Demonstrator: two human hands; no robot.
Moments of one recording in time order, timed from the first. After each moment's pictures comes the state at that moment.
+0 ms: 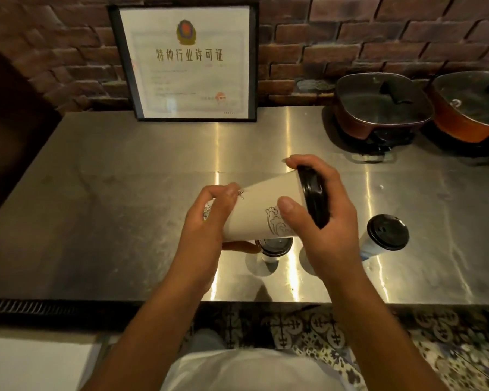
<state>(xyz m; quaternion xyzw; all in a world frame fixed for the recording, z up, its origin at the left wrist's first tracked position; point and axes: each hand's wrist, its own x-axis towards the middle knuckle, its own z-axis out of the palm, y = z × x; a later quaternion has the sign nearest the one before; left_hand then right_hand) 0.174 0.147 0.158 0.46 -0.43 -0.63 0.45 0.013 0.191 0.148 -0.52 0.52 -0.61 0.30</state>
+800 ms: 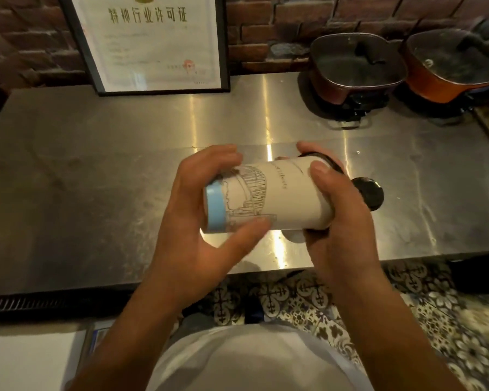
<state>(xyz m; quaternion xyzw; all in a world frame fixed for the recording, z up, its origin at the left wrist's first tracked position) 0.179 0.180 0.160 0.29 -0.75 -0.40 0.44 0.008 0.235 0.155 -0.23 0.49 -0.68 0.49</state>
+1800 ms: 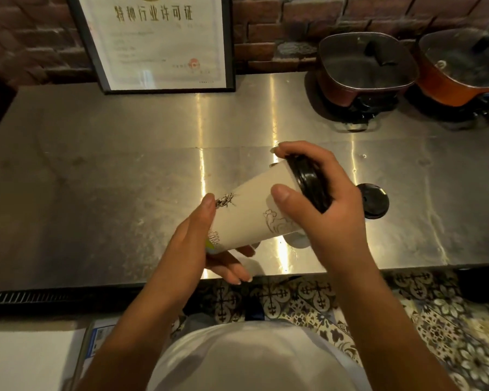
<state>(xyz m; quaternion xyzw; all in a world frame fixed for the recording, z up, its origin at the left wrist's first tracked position) 0.173 0.184 0.139 0.48 -0.51 -0.66 0.28 -0.011 0.217 0.148 -0.48 0.54 -0.59 0.35</state>
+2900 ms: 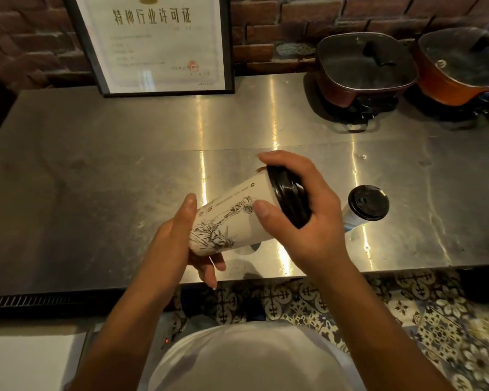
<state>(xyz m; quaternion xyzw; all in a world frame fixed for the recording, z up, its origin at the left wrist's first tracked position) 0.191 0.169 0.126 0.52 -0.55 -0.60 0.26 -0.004 0.206 0.129 -0.56 0.51 -0.59 0.27</state>
